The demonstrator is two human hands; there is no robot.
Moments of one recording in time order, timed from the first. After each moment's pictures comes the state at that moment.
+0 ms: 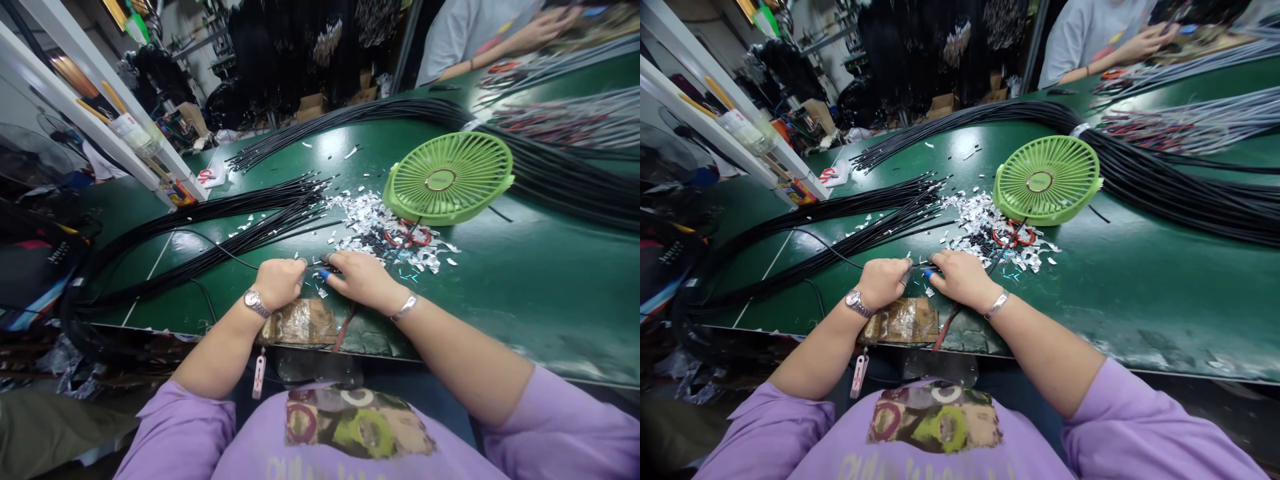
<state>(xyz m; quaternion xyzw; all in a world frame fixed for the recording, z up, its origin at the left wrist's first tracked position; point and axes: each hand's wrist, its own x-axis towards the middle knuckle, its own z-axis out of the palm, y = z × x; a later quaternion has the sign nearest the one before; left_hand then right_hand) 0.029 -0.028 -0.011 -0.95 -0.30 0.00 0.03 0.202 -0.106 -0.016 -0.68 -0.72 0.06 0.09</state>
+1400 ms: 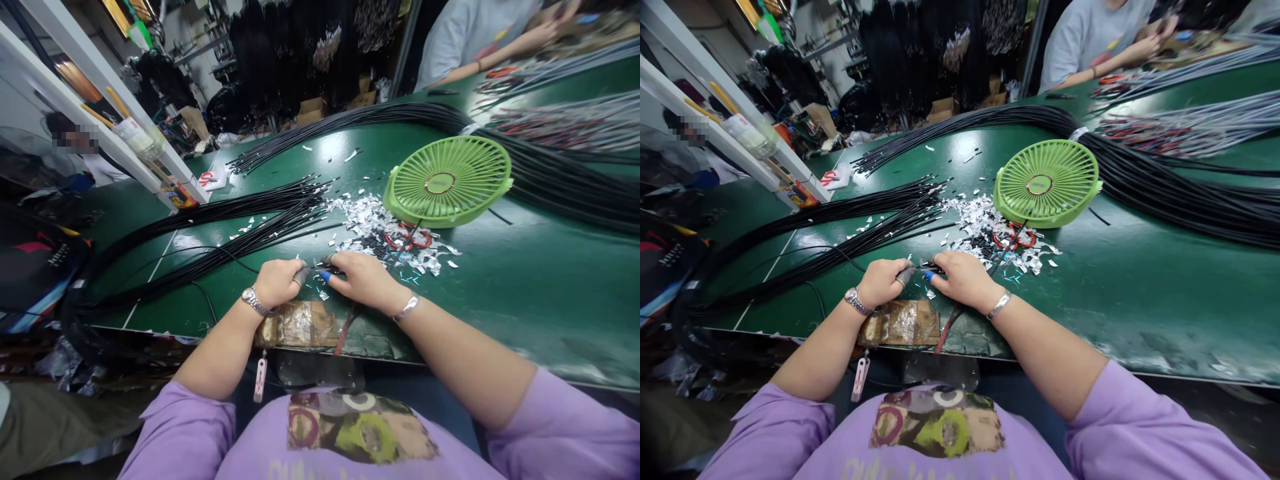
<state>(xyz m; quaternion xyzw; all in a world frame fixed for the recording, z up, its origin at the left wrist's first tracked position) 0.028 -0.019 -0.009 -0.95 -0.32 0.00 -0.07 0.206 -0.104 -0.020 -0.67 -0.74 0.03 0.12</state>
